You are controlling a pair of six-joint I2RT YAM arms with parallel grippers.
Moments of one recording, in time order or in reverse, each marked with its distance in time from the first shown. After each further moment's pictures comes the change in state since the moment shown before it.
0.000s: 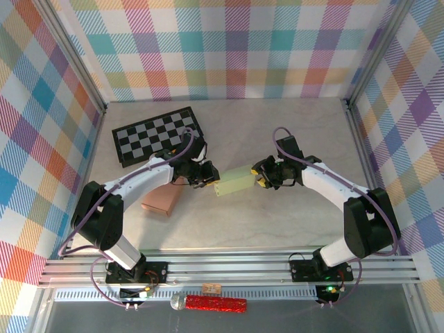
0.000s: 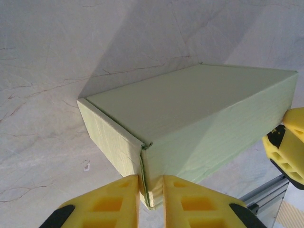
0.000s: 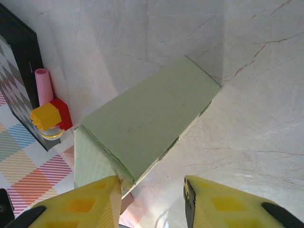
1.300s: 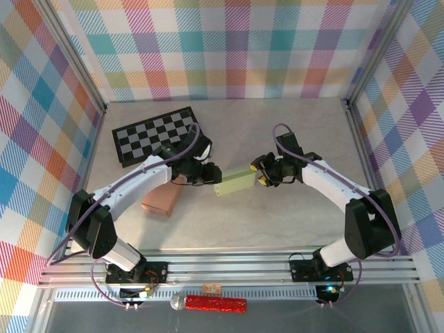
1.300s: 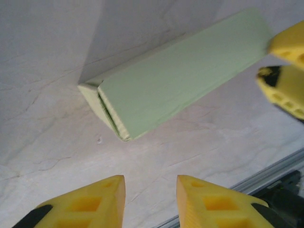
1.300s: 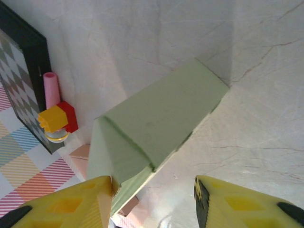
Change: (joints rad) left arm -0.075 -0.076 0.137 -0.229 -0.093 0.183; right arm 0.003 -0.007 0.048 -0.048 0.026 0.012
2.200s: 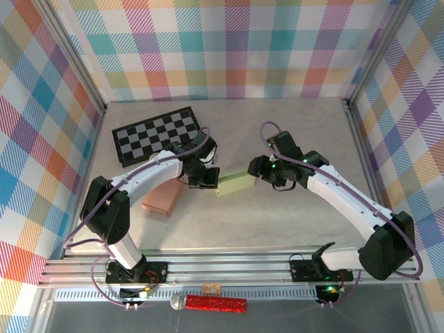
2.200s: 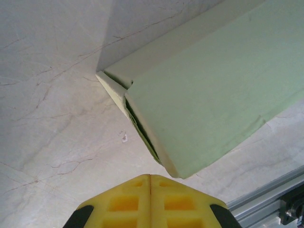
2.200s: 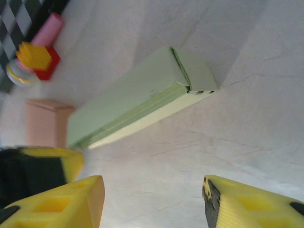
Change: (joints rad) left arm -0.001 0.151 0.035 -0.078 -0.004 0.132; right arm 0.156 -0.166 0.149 -0.292 0.230 -0.372
